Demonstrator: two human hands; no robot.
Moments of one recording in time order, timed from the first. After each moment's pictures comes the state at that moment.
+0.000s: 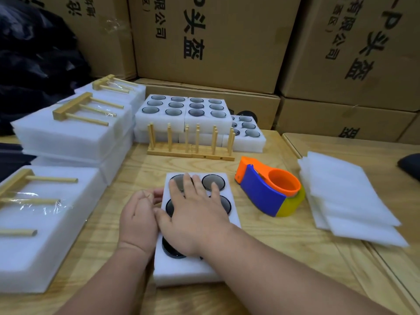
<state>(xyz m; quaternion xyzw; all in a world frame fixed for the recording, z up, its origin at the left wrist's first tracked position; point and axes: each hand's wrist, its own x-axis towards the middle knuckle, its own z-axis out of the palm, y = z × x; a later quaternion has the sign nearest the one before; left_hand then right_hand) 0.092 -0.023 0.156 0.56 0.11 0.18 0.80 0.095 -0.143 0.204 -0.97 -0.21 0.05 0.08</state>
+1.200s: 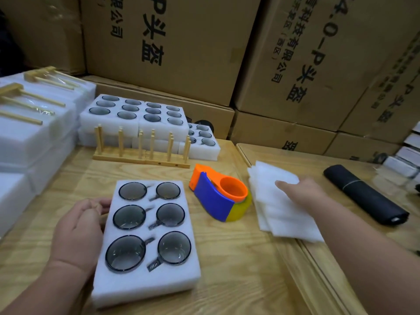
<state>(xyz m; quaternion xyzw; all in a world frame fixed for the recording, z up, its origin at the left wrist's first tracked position) 0.110 -0.004 0.112 0.63 0.12 0.17 0.75 0.151 -0.459 0.260 -0.91 0.34 -0.04 0.23</state>
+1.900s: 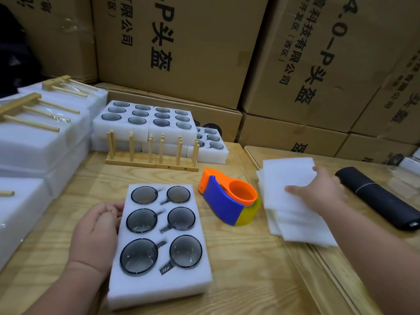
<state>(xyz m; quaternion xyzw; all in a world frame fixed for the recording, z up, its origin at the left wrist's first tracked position) 0.094 -0.029 0.144 0.61 0.11 0.19 0.76 0.152 -0.461 0.261 -0.92 0.31 -0.15 0.19</state>
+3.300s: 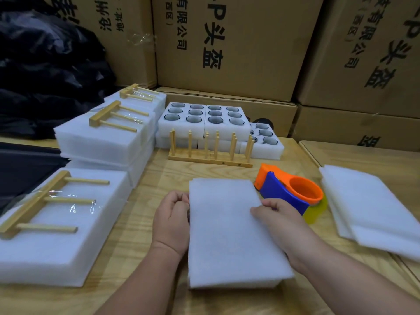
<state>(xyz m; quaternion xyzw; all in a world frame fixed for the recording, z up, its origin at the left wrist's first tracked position) 0.091 -0.028 0.155 0.63 0.08 0.18 0.75 0.085 -0.240 0.206 -0.74 0.11 0.06 0.66</state>
